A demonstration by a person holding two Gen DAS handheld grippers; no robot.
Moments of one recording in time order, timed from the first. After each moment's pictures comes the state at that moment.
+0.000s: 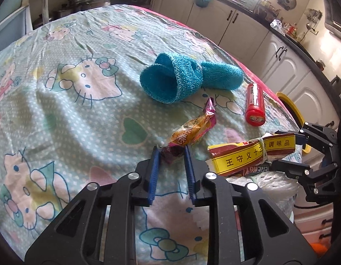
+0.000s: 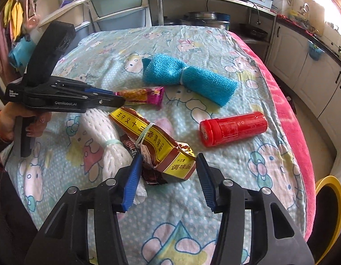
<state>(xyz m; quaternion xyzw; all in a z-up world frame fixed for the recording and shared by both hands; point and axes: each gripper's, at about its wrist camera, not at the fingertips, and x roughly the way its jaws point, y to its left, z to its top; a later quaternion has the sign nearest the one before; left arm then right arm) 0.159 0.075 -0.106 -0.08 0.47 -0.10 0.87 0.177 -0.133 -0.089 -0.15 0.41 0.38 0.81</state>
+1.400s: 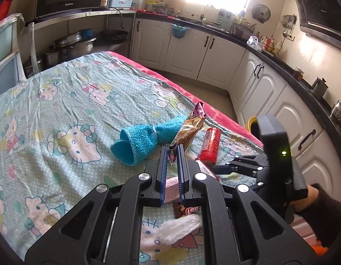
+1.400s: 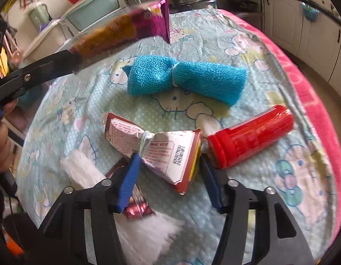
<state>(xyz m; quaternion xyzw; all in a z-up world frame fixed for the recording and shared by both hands) 0.158 0.038 -0.018 -0.06 0.37 -0.13 0.92 0.228 -0.109 -0.109 -0.04 0.49 0.38 0.79</state>
